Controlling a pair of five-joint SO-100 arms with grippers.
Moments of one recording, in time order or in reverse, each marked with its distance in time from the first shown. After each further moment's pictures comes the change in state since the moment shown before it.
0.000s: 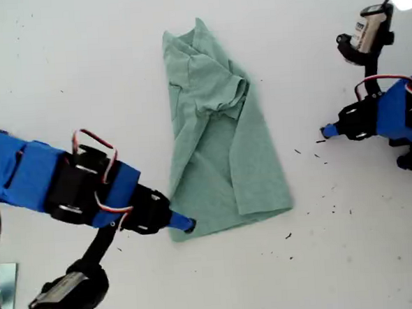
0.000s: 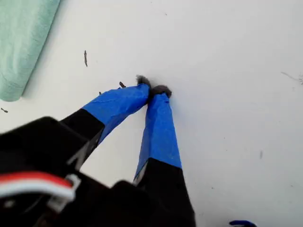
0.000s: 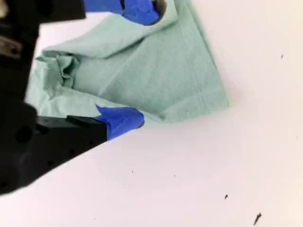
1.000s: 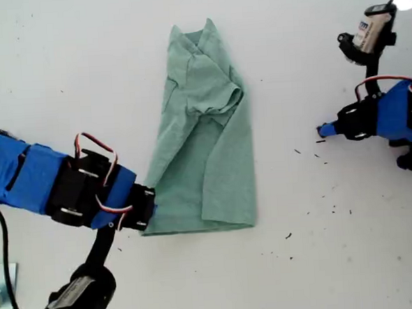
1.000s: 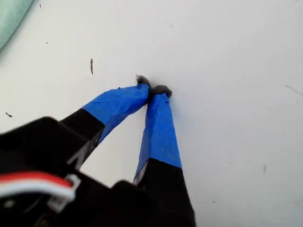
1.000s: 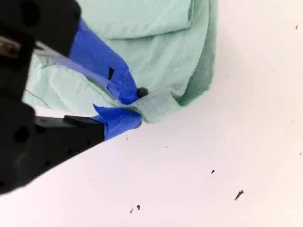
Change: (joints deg) arm 0 0.3 1.7 2.6 4.5 -10.1; arm 1 -0.4 8.8 2.9 0.9 0.0
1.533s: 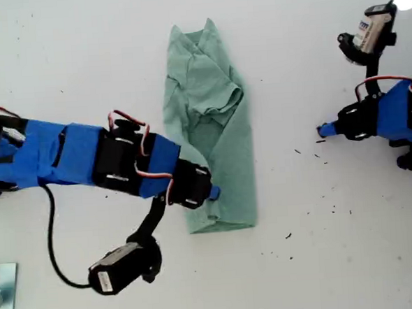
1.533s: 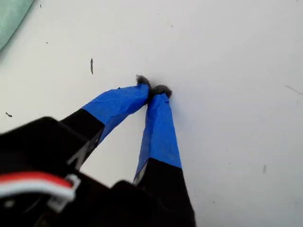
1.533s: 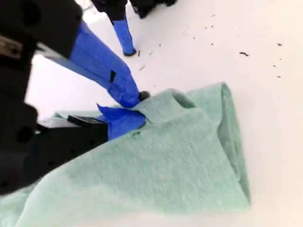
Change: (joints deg) arm 0 -8.4 -15.0 -17.4 -24.0 18.0; arm 1 -0.1 0.4 0.1 0.3 0.0
